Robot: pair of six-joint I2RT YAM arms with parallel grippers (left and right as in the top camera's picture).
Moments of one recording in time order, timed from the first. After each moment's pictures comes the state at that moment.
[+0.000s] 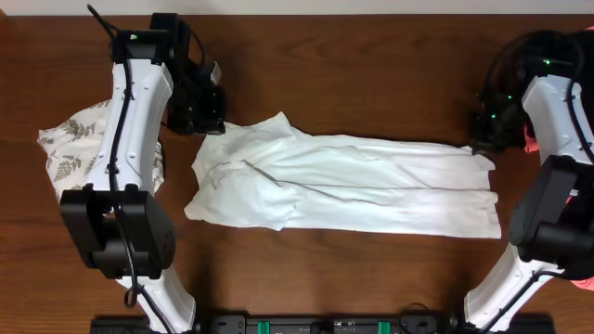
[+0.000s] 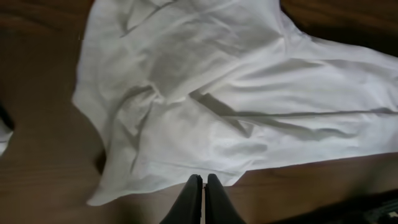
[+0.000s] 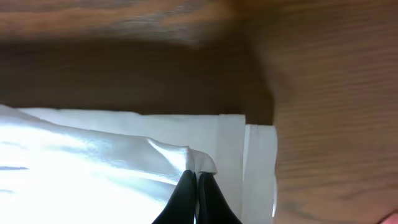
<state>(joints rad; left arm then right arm) -0.03 1.93 1.84 -1.45 0.31 -0.07 -0.22 2.02 1.63 -1.24 -0.04 -0.06</state>
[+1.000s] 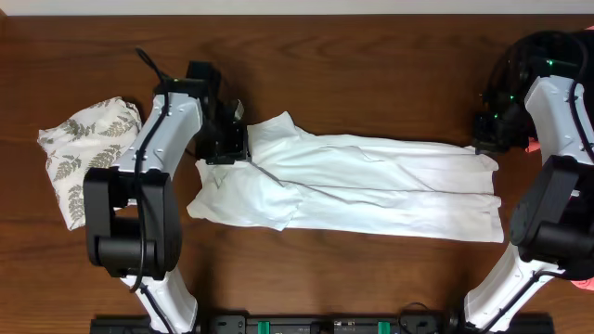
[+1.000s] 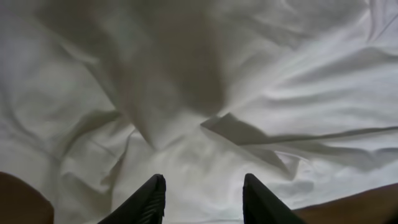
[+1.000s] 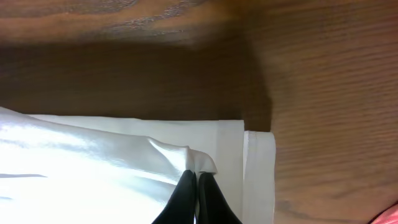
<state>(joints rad) -0.10 1.93 1.42 -1.06 0.32 -0.09 -0.22 2.02 1.63 -1.23 -0.02 -0.06</state>
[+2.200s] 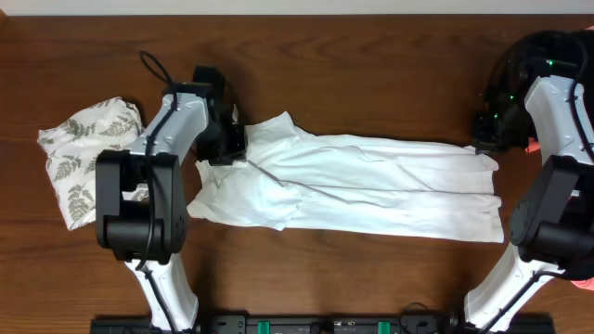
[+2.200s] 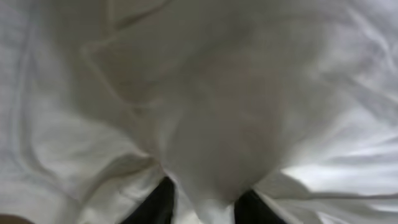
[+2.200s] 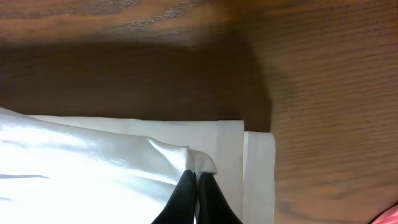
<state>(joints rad) -0.10 2.03 1.41 -0.97 0.23 -0.22 -0.22 2.02 1.63 -1.23 -0.02 -0.06</state>
